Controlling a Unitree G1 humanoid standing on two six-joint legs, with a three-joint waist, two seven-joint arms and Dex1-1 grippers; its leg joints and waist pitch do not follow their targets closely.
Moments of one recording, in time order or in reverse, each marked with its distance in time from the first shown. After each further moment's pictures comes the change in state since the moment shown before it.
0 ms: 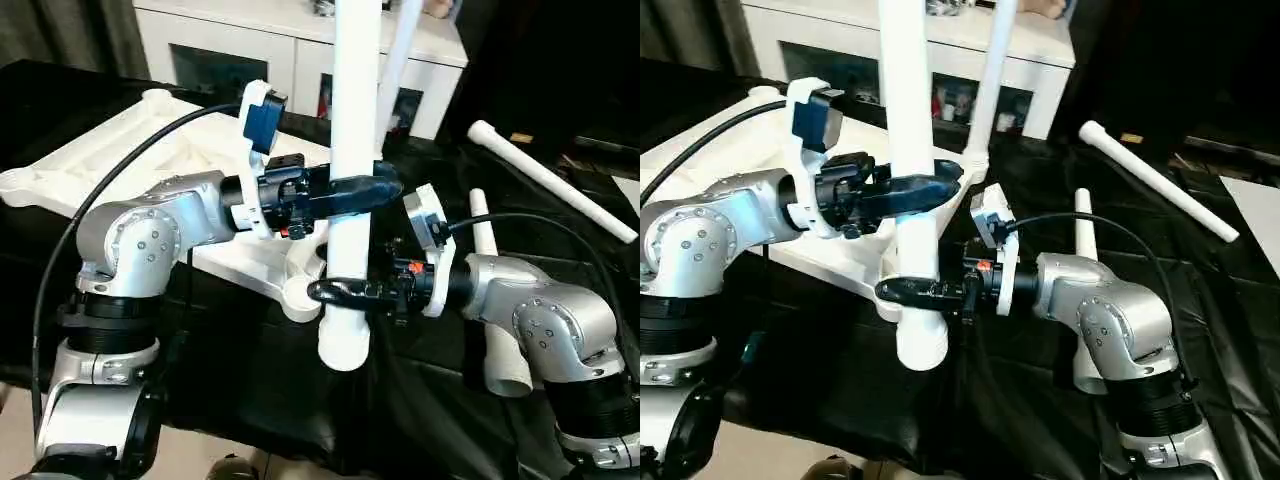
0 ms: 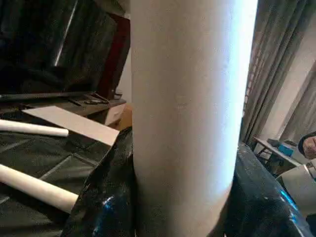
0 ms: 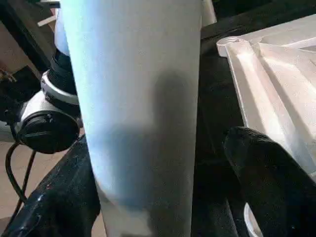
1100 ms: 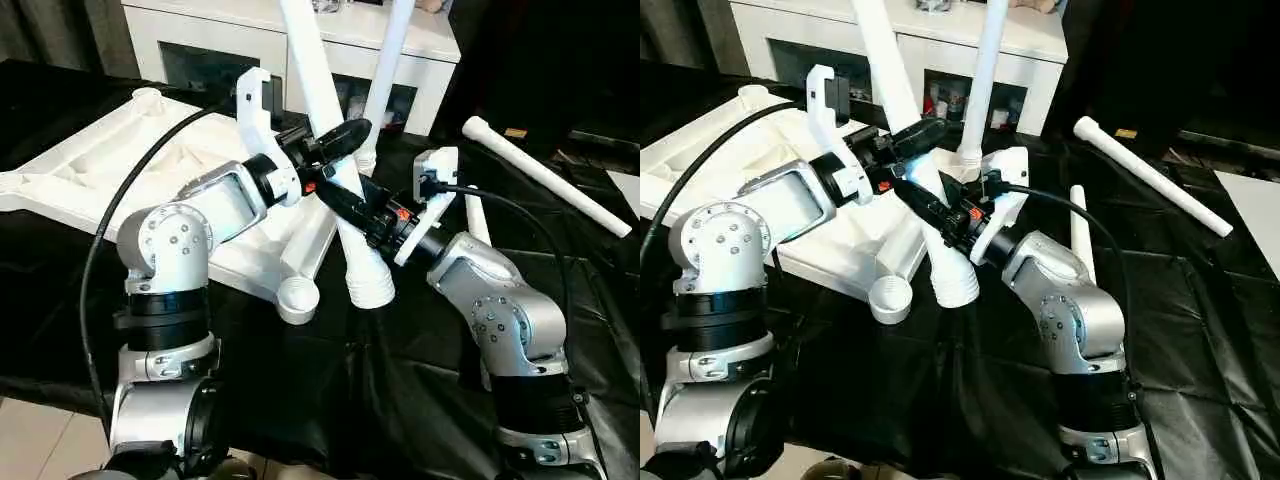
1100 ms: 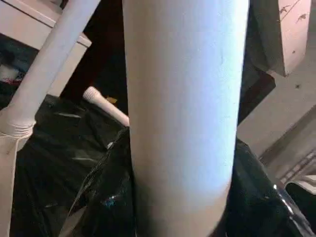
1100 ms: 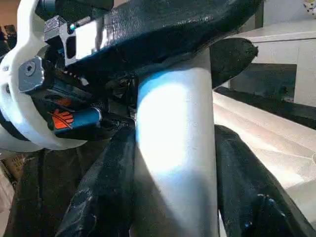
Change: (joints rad) left arm -0.045 -0.280 0.208 0.026 0.132 0.063 0.708; right arm -0.015 0.283 -0.122 0.069 -0.211 -0.281 -0.388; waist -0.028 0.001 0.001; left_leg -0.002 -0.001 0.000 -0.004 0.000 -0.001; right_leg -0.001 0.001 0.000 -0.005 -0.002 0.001
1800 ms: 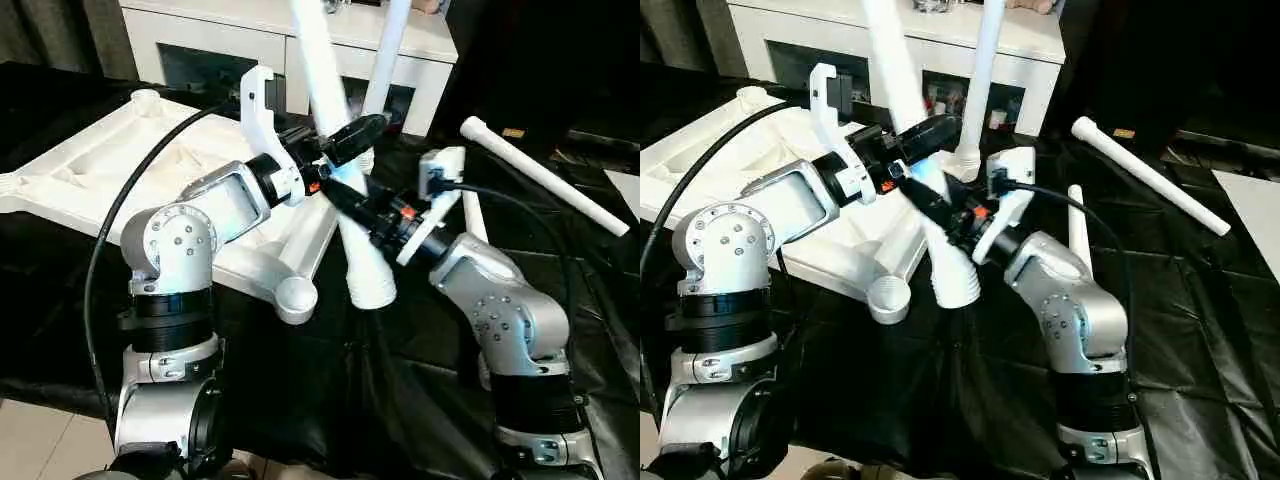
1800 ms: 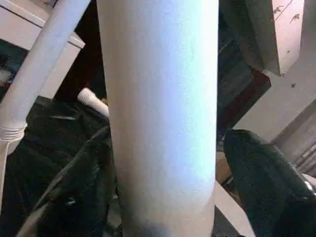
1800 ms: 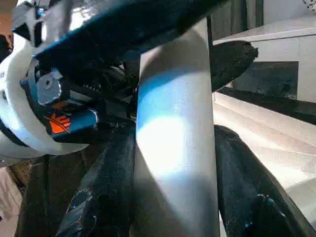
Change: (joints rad) left arm 0.000 -0.024 0.001 -0.009 0.022 -0.003 -0.008; right arm 0.000 0.016 -0.028 -0.002 0.005 0.032 0.015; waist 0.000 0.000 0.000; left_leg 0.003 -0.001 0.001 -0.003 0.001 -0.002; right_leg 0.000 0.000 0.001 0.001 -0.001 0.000
